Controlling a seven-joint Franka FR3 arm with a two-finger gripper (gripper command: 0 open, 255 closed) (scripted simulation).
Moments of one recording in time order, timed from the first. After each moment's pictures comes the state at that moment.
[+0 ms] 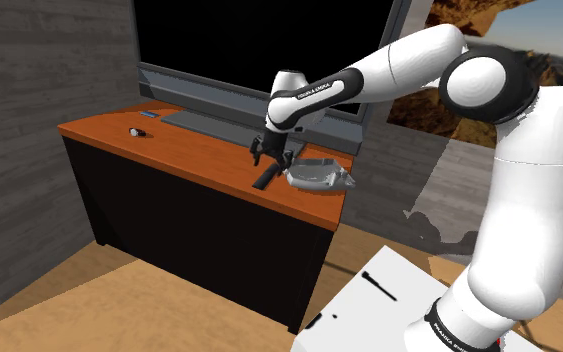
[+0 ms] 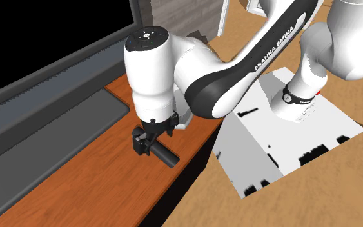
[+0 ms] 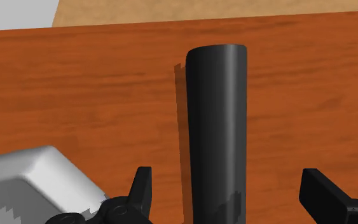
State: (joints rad) arm -0.14 0.38 0.16 -1.81 -0.03 2.25 1.20
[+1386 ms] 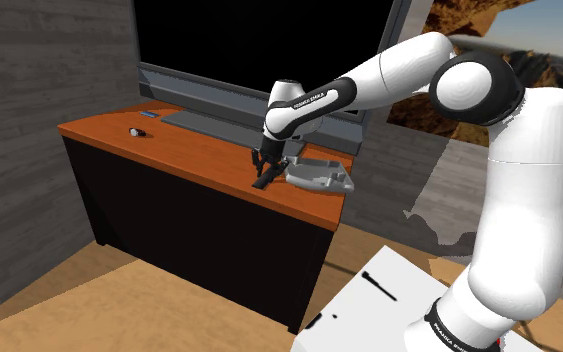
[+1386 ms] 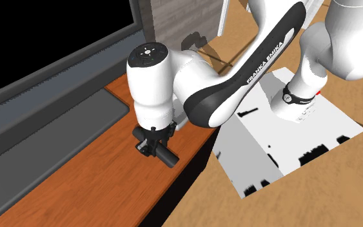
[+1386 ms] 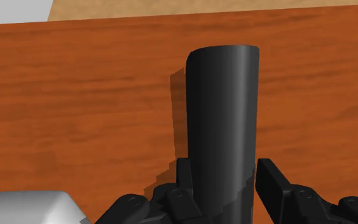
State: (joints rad) arm -0.14 0.42 0.16 -1.81 -0.03 2.31 1.21
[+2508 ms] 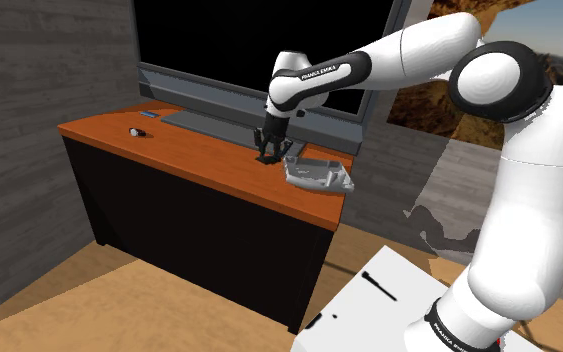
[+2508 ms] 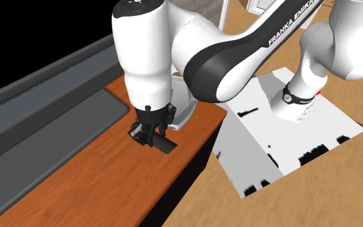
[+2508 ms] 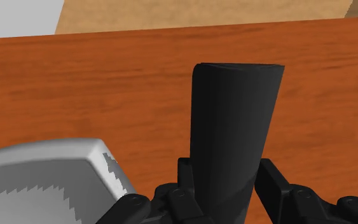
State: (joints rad) arm -0.14 0.33 0.17 -1.74 -0.02 2.14 1.21
